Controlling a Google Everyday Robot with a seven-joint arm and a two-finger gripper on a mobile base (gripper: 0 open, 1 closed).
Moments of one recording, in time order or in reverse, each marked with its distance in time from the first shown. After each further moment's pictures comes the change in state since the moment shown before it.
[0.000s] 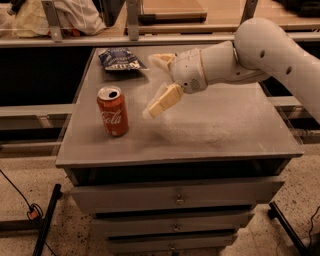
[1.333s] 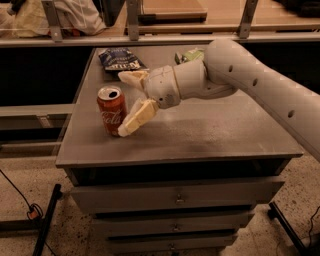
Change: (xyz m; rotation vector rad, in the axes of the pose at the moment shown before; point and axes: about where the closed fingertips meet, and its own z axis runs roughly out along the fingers) arm -0.014 0.045 0.065 -0.180 -0.138 0.029
